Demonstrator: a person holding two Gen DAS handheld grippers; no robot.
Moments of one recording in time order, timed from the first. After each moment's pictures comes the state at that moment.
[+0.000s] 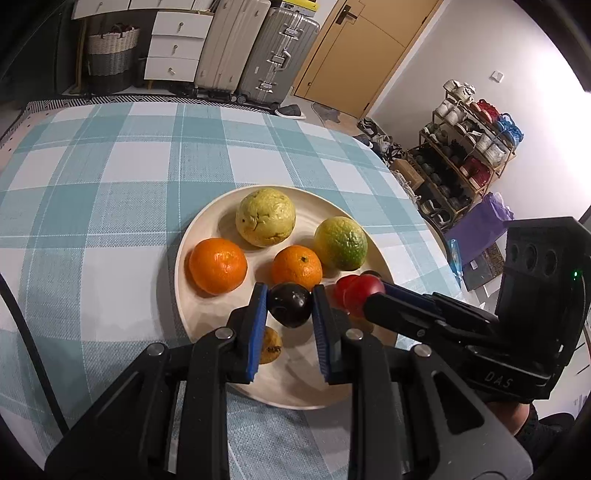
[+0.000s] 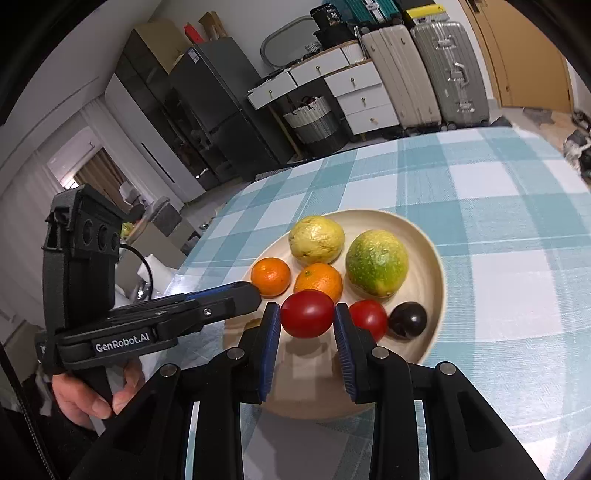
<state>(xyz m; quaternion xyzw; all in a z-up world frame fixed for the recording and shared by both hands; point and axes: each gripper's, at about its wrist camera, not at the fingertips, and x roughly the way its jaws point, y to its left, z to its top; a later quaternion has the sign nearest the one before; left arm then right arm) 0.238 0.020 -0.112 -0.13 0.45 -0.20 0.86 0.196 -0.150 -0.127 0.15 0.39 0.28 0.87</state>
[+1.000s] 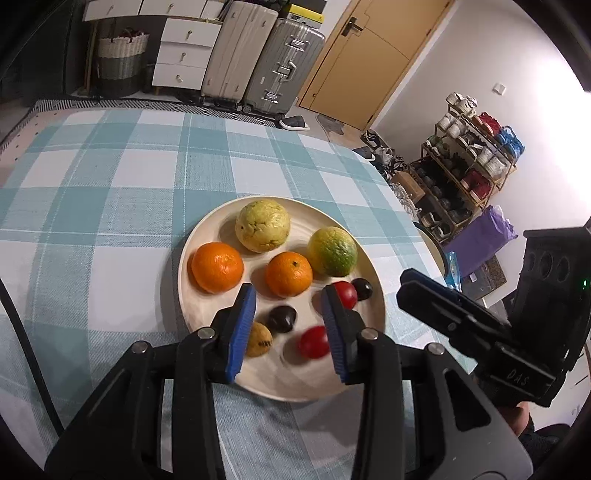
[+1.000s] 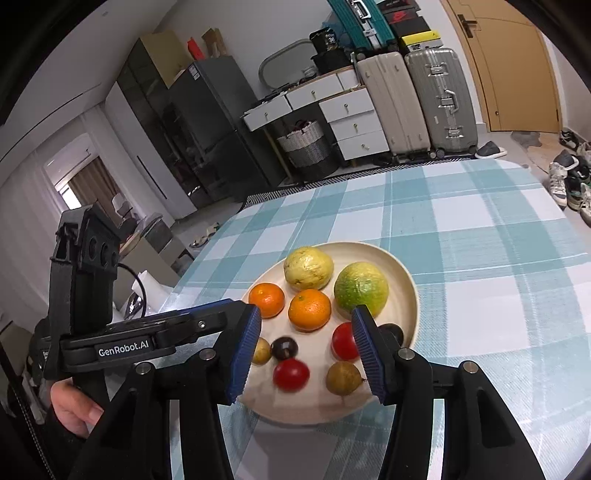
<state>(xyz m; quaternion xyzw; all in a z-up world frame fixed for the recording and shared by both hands) 0.219 0.020 -0.094 -0.14 0.43 -0.18 0.87 0.177 -0.163 -0.101 0.14 0.34 0.25 0.90</state>
